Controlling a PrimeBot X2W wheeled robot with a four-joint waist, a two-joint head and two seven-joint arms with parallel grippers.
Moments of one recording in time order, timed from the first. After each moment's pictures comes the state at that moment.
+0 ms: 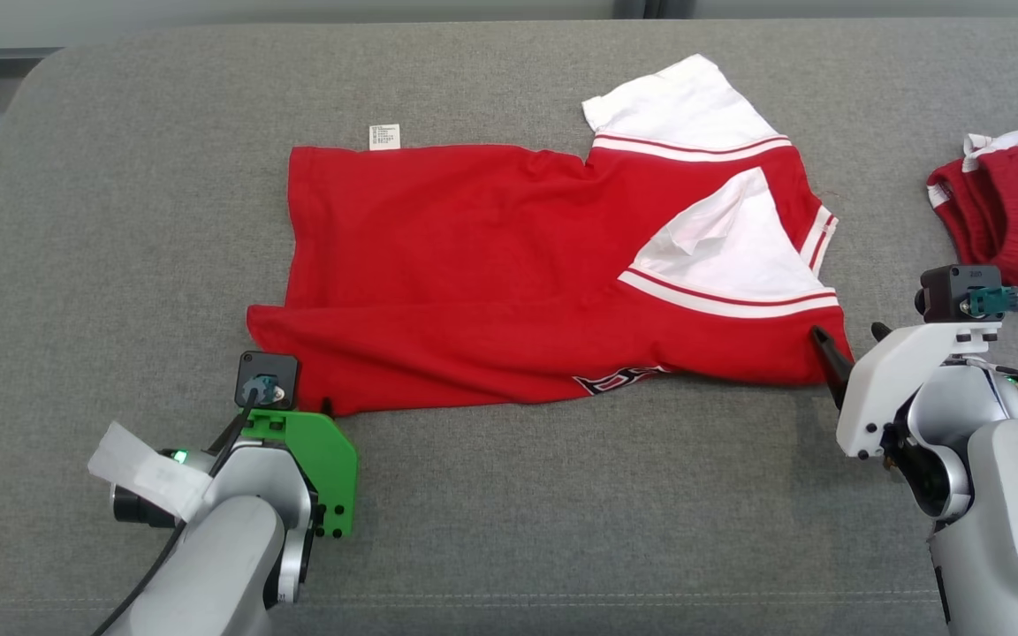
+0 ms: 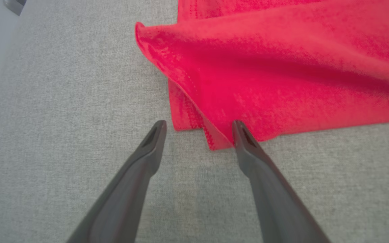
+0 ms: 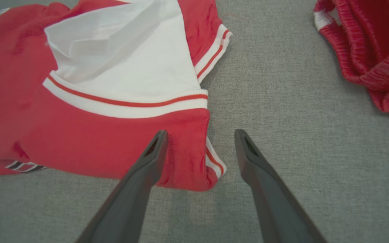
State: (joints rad) left arm -0.45 0.30 -0.65 0.45 -0.47 0.34 0.32; right arm -0.34 -0.12 -0.09 0.25 0.20 0.13 0.51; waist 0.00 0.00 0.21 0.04
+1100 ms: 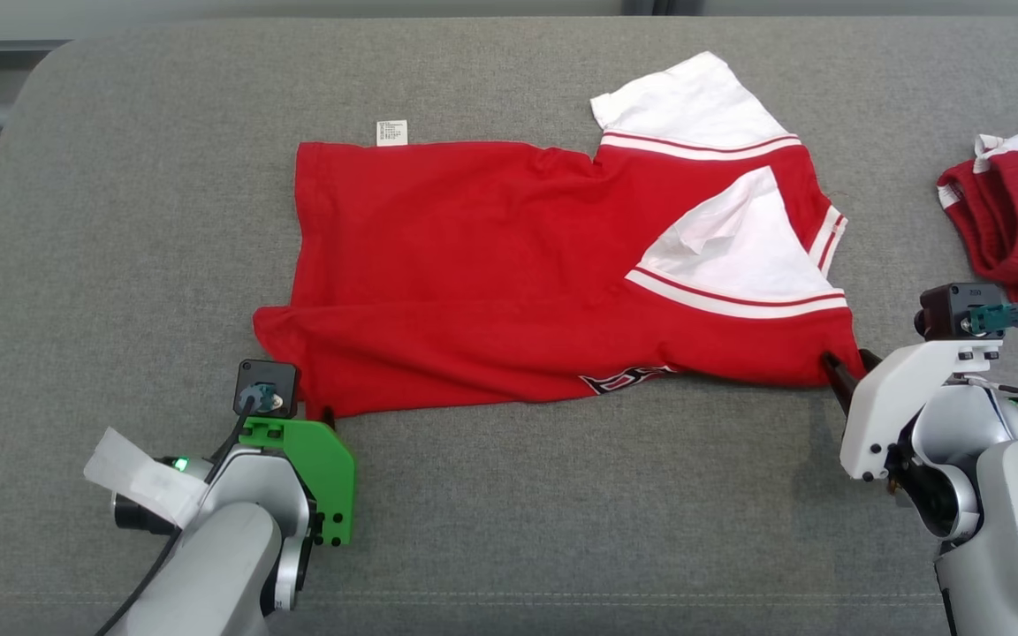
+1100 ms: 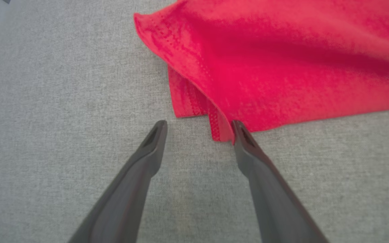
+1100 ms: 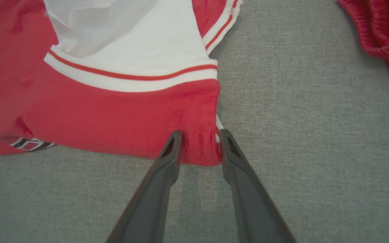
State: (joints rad) left arm -0.44 0.31 -0.67 0.47 -0.50 0.33 0.30; right arm -0.29 -0.12 -0.09 0.18 0.23 0.13 0.58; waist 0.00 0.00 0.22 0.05
